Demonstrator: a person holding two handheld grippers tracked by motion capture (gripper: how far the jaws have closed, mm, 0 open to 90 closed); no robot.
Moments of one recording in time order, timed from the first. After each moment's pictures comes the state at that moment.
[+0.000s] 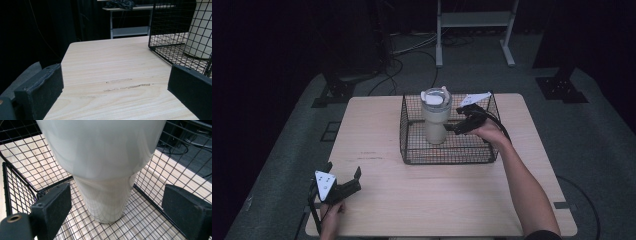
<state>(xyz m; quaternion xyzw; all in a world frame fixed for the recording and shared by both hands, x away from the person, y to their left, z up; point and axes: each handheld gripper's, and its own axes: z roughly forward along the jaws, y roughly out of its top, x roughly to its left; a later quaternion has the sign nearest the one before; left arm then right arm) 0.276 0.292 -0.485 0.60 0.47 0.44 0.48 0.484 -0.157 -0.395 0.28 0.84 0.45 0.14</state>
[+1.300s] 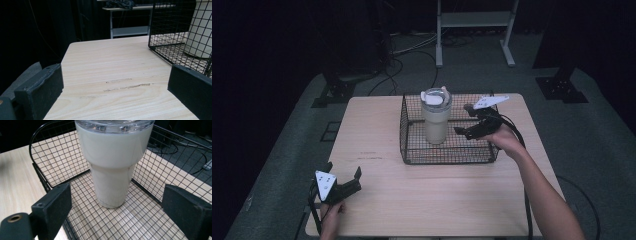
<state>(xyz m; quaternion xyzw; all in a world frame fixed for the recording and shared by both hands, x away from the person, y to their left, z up) 0.276 0.292 -0.485 0.60 0.47 0.44 0.48 0.435 -0.185 -0.364 0.29 0.82 0.46 0.15</state>
